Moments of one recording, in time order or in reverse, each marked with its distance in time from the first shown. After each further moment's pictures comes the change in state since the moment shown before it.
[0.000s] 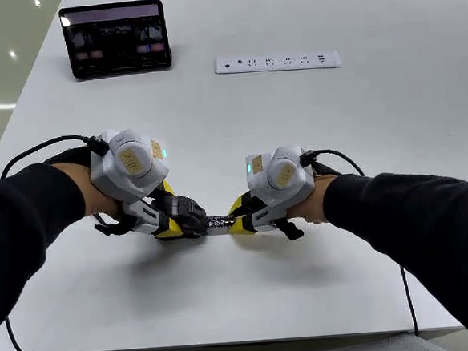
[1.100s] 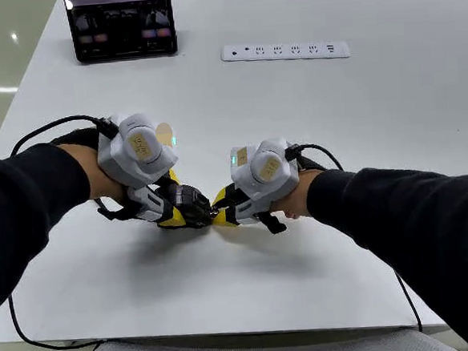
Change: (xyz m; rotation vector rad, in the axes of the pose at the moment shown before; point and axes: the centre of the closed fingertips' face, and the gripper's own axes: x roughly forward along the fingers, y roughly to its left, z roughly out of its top) left arm -0.001 -0.001 -0.002 0.015 0.011 -0.023; right arm 0.023 -0.001 0.030 0.010 -0.042 0.012
